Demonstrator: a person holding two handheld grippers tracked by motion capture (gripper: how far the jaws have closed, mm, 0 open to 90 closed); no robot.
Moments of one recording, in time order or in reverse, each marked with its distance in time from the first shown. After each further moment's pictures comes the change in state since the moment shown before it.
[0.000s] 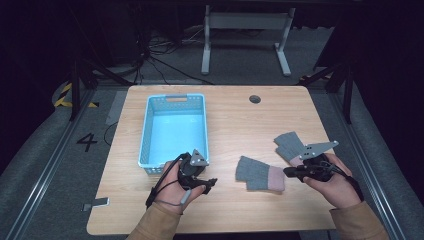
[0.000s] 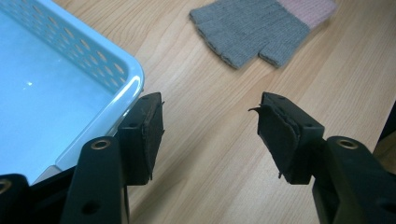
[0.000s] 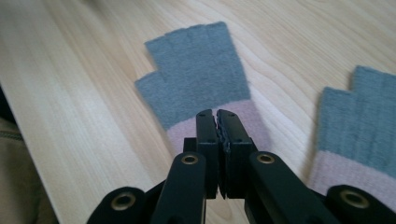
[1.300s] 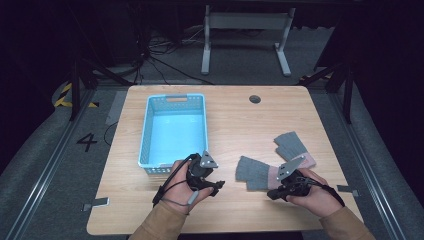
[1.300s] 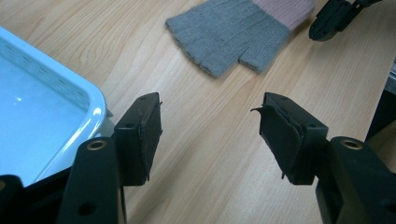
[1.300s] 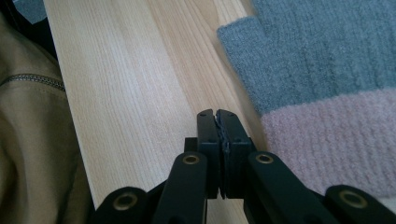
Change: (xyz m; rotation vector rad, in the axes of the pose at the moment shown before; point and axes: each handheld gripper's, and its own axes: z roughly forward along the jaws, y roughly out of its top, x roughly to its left) left arm -0.012 0.011 0.009 0.012 -0.034 0.064; right arm 0.028 -0.012 0.059 0.157 0.223 -0.126
